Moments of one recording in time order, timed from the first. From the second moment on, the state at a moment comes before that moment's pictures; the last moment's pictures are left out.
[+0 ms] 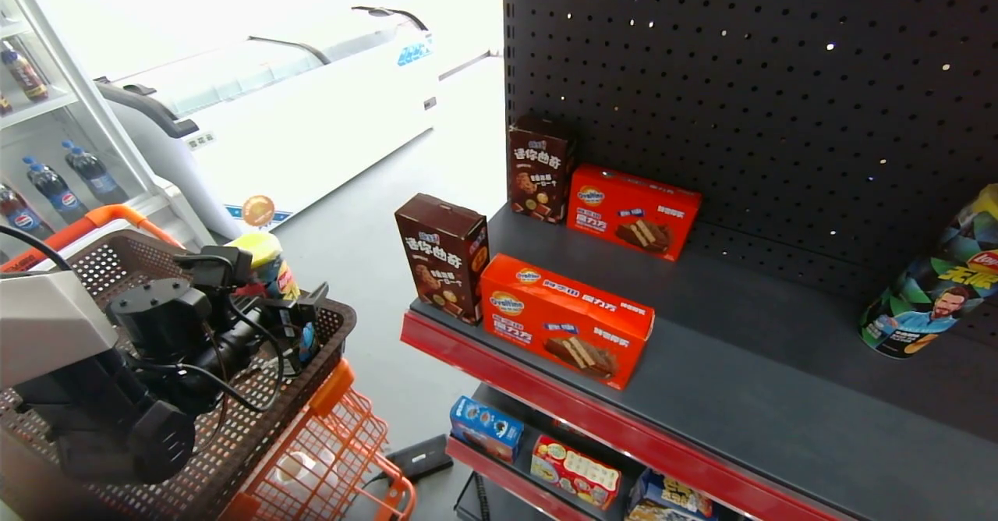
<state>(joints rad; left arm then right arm) 0.08 2.15 -0.58 -1.54 -0.08 0.05 -0.01 0.00 0.00 0.00 0.00 0.00</state>
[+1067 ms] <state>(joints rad) 0.05 1.86 -0.64 -1.29 -0.05 0.10 -0.01 0.00 0.00 0.00 0.00 0.00</state>
